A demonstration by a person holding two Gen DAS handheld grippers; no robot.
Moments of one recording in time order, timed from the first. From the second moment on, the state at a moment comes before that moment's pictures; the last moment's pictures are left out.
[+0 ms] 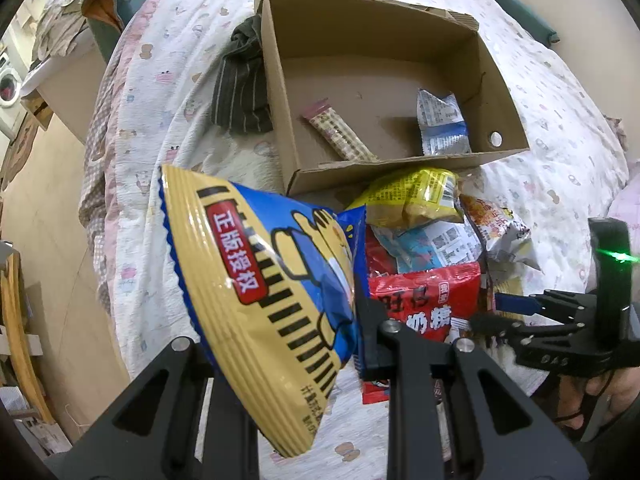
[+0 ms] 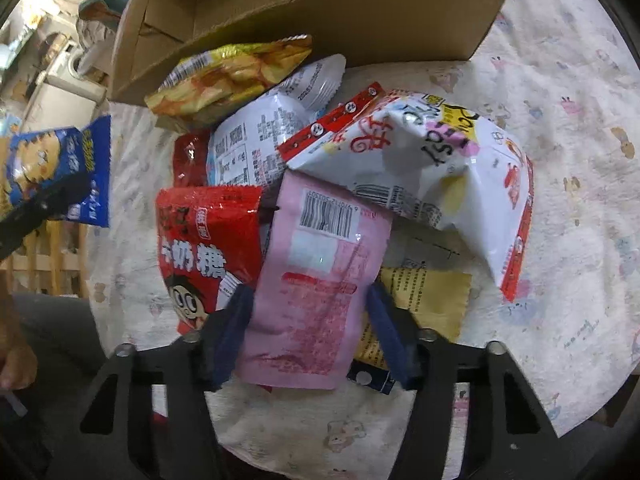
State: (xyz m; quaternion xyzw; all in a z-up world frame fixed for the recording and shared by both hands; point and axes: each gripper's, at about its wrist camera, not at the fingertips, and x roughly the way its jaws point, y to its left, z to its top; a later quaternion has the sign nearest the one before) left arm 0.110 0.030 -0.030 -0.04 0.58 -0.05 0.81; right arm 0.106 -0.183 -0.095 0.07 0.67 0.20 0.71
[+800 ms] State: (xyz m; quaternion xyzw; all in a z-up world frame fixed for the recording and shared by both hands) left arm 0.097 0.025 -0.015 -0.05 0.57 -0.04 0.82; right arm 0.086 -0.238 -0.029 0.10 0.60 0.24 0.76
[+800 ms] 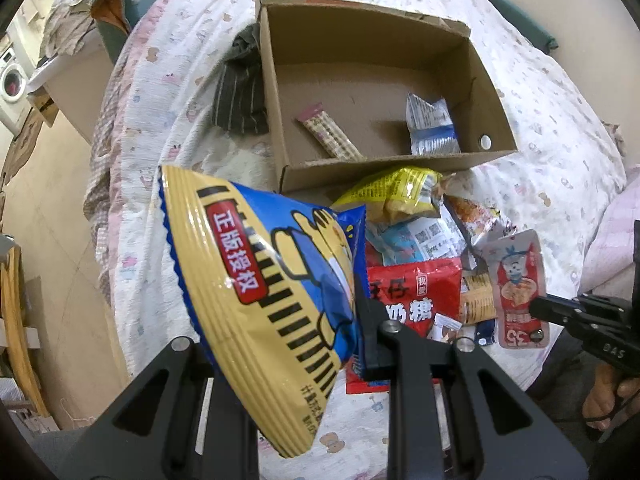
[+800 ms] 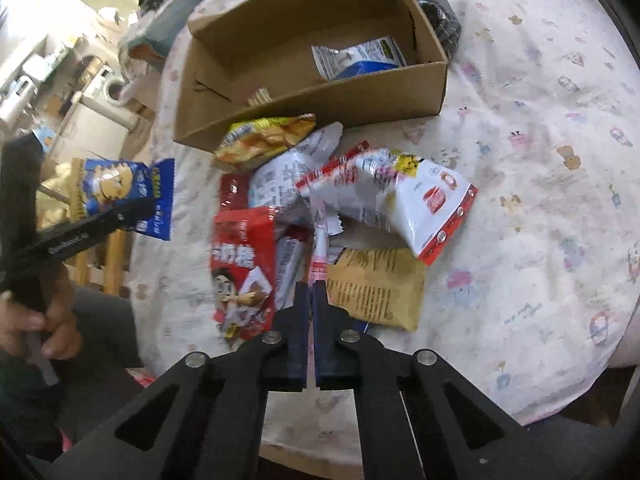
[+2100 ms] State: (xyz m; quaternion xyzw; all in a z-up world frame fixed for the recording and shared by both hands) left arm 0.248 0.002 -0.025 -0.01 0.54 0.00 0.84; right arm 0.254 -0.225 0.007 0.04 0.49 0.17 0.86
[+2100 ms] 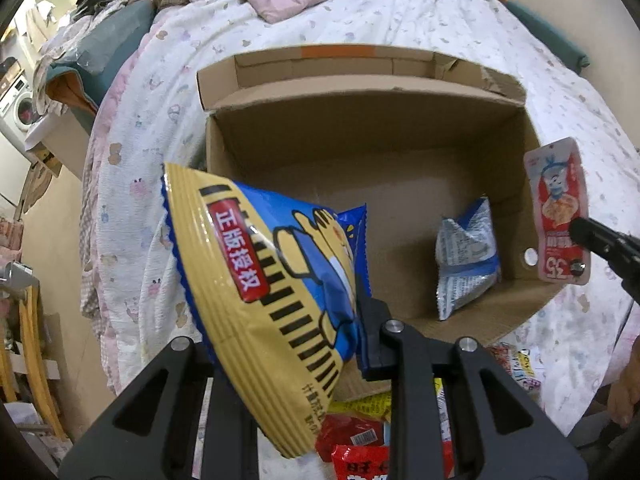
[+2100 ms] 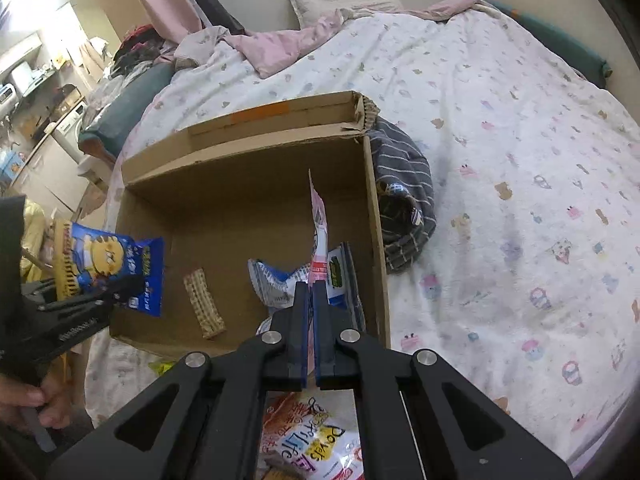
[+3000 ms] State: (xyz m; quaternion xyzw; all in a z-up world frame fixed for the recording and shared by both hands) left arm 0.241 -0.012 -0.016 0.02 0.52 -0.02 0.85; right arm 0.272 -0.225 -0.024 0.01 0.52 0.12 0.84
